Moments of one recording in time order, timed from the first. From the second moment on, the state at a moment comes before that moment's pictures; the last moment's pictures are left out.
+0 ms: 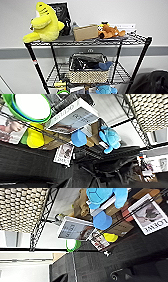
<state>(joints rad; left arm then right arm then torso) 1.16 1.88 -1.19 0.34 -0.31 -0.67 -1.03 1.89 -1.08 -0.22 0.12 0.73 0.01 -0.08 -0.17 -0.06</state>
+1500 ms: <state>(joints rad) 1.52 2.37 -1.88 0.48 -0.50 -0.66 -1.39 2.36 -1.75 -0.42 0.16 0.72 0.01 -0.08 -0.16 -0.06</state>
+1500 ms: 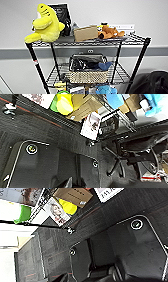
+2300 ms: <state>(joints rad) 1.55 2.62 -2.24 0.49 -0.48 -0.66 -1.46 2.59 -2.09 -0.47 0.17 0.72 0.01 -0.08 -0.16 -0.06</state>
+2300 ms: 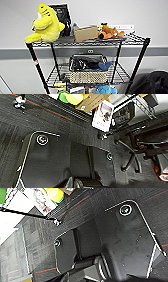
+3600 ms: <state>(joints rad) 1.53 3.00 -2.69 0.57 -0.18 -0.66 -1.49 3.02 -2.73 -0.56 0.04 0.71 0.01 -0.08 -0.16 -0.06</state>
